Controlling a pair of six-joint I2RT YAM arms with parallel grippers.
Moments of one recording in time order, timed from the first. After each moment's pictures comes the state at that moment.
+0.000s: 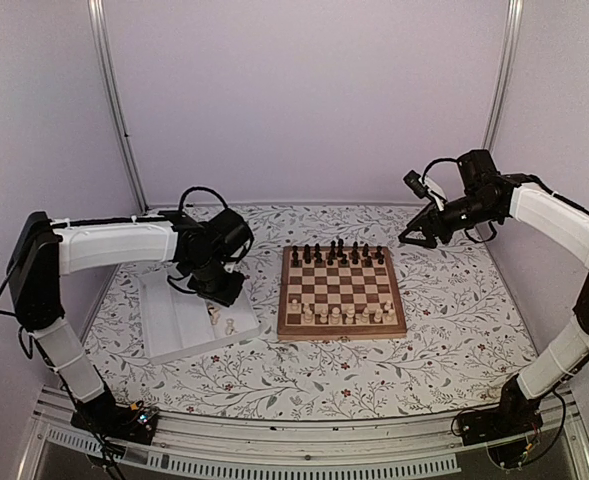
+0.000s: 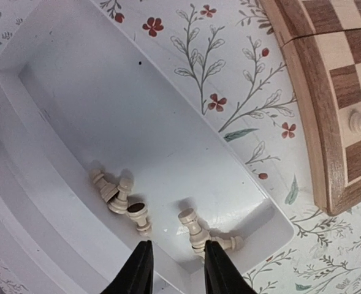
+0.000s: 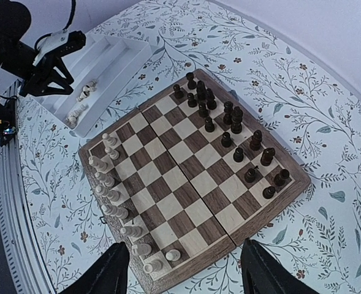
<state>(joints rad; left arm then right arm) -0.75 1.71 1.24 -0.82 -0.19 -0.38 0.24 1.54 1.33 -0.71 -0.67 -0.45</state>
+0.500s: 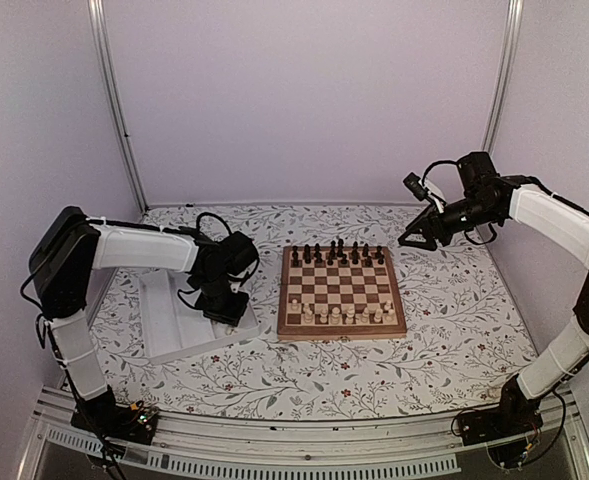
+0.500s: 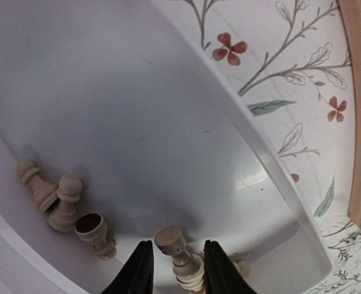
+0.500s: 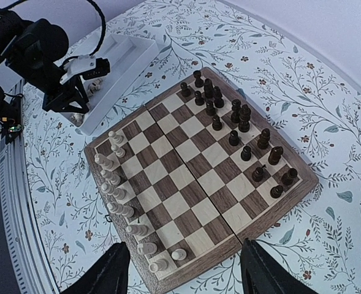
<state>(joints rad) -0.73 1.85 1.19 -0.78 -0.09 -0.45 0.24 1.54 1.32 -0.72 -0.69 -0.45</state>
